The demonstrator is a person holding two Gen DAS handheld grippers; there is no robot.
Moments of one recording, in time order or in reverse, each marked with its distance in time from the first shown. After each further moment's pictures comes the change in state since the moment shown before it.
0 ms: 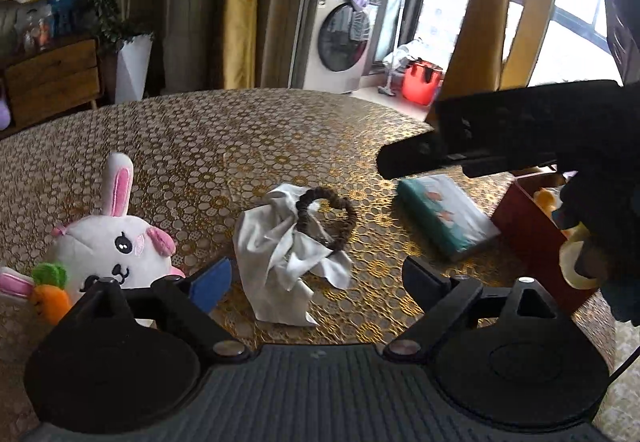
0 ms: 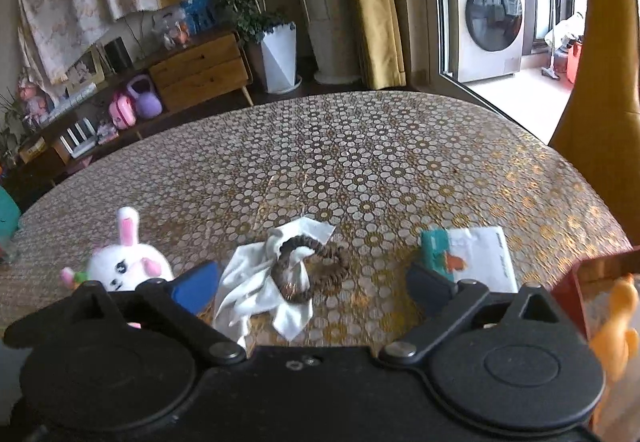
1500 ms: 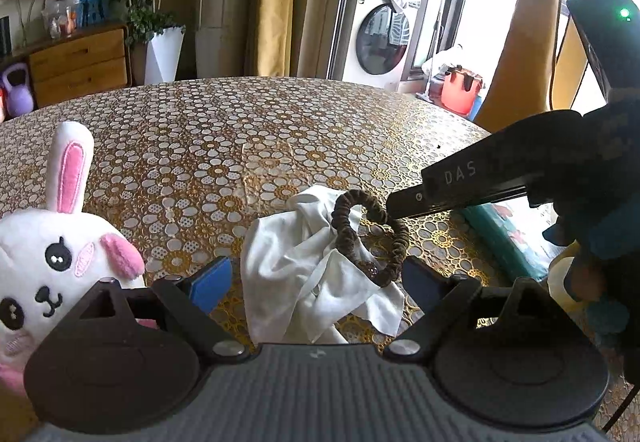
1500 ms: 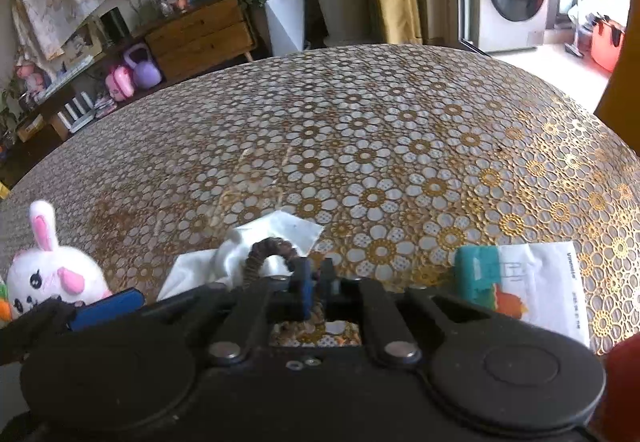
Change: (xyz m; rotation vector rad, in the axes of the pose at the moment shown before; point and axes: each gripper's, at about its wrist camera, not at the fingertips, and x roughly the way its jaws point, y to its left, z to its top) left arm 0.069 0.005 -0.002 -0.050 -0.025 0.101; right arm 0.101 -0.032 0.010 -0.011 0.097 0.041
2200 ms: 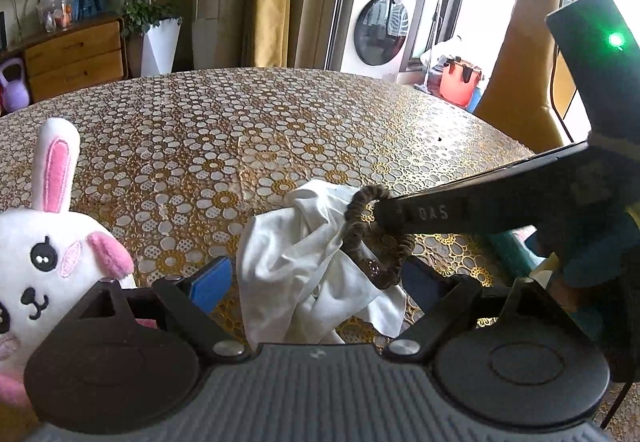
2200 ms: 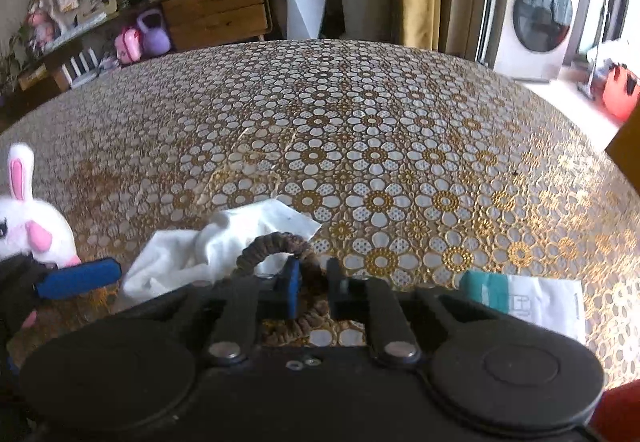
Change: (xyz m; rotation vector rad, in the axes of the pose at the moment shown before) left arm 0.008 -0.001 0.002 0.006 0.032 -0.008; right arm 0.021 0.011 -0.004 -0.184 0.005 -0.054
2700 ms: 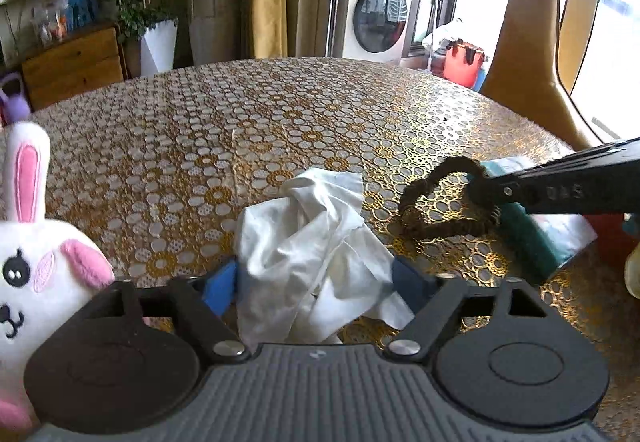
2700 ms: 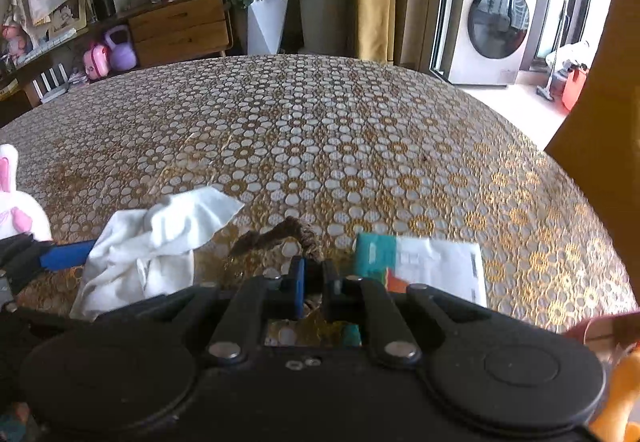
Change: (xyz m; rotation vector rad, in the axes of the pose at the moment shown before) left arm 0.018 -0.011 -0.003 0.072 0.019 0.055; right arm -0.043 -0.036 -0.025 0.059 -0.045 -0.087
